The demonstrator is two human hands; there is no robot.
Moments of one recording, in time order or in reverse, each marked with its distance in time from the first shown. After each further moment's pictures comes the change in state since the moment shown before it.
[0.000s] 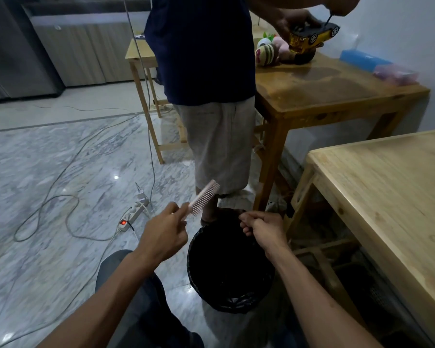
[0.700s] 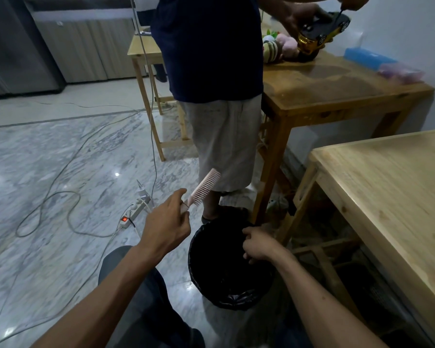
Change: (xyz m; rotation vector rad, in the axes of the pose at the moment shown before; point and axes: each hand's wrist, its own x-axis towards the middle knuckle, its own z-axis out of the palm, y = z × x) left_hand 0.004 0.007 -0.002 -0.190 0.162 -0.141; right_hand 0.000 0.014 -0.003 -0.685 -0.378 0.197
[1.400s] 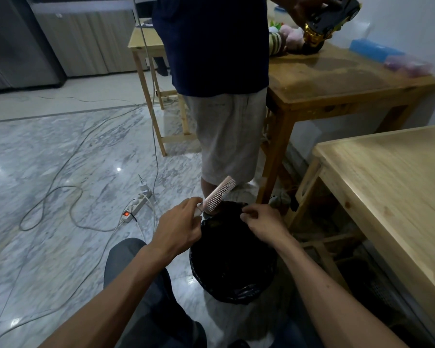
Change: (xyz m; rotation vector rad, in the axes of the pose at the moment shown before) left_hand -0.007 0.009 0.017 0.006 -0.073 0.111; right_hand 0.011 -0.012 -0.017 -0.022 0.285 -0.230
